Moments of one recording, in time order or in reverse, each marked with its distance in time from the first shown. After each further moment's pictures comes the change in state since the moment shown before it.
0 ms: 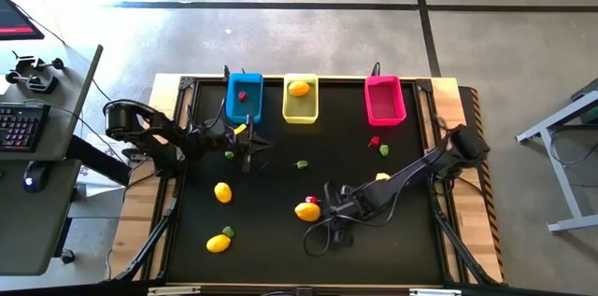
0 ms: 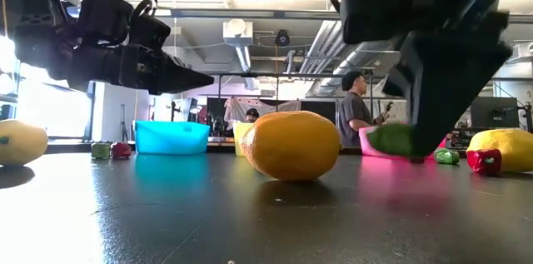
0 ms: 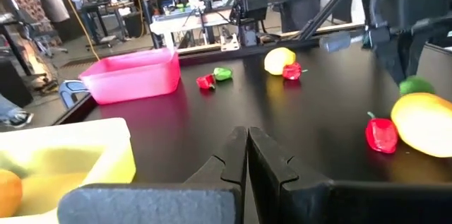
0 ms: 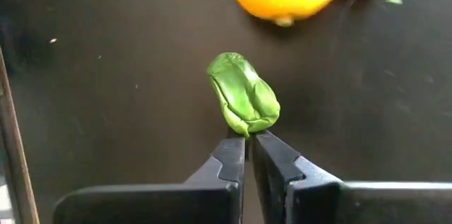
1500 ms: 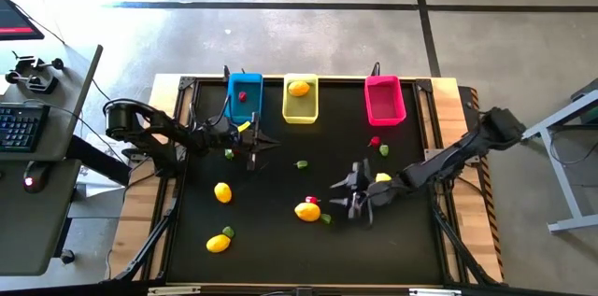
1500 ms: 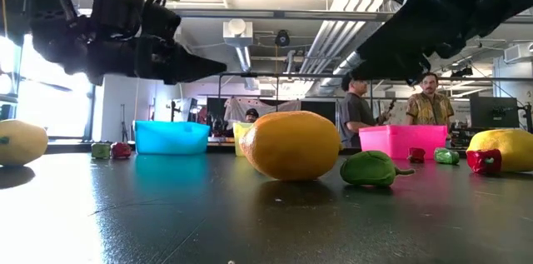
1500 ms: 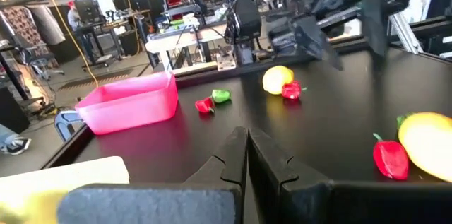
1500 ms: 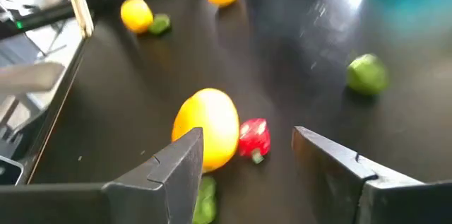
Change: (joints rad) left arm -0.005 0.000 0.077 -0.033 0.031 0.038; right arm 0.017 -0.353 -0.558 0.853 0.424 -0.169
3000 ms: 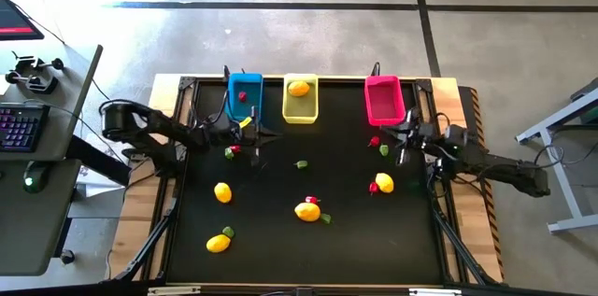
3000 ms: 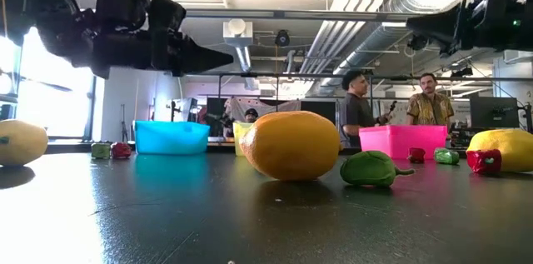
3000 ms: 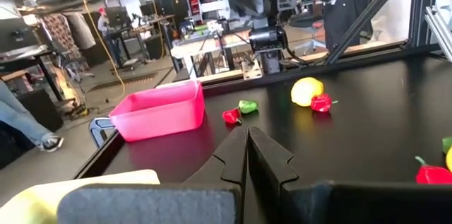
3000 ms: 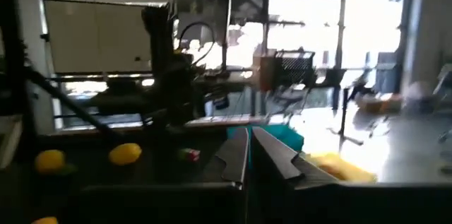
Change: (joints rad) left arm 0.003 -0.024 0.053 -0.035 -0.076 0.002; right arm -0.733 -1.357 -0.566 -0.077 -0.450 -0.525
